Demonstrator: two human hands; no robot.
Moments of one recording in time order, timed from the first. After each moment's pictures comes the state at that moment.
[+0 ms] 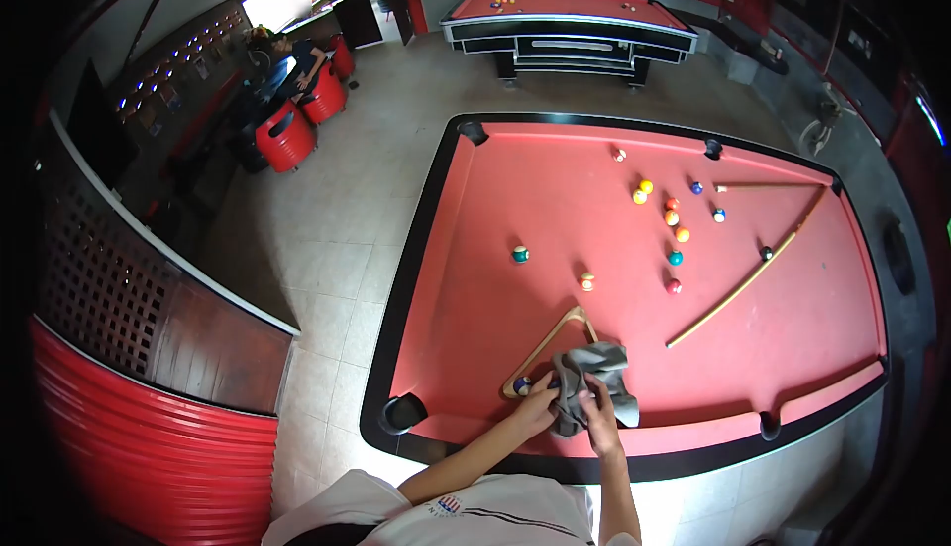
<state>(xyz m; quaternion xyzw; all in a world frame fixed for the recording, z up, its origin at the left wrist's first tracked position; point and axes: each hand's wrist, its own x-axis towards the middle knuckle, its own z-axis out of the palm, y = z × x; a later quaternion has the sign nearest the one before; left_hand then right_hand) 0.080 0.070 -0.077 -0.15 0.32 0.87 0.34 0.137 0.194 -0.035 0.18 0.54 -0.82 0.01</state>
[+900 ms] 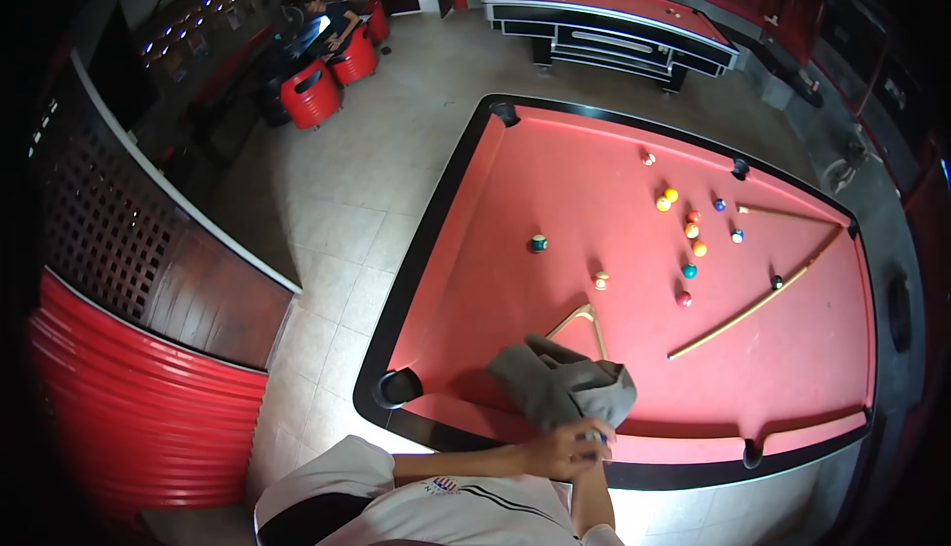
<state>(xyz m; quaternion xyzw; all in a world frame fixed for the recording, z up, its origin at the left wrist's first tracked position) 0.131 0.071 0.047 0.47 0.59 0.65 0.03 0.139 0.197 -0.073 0.22 0.48 -0.85 0.09</state>
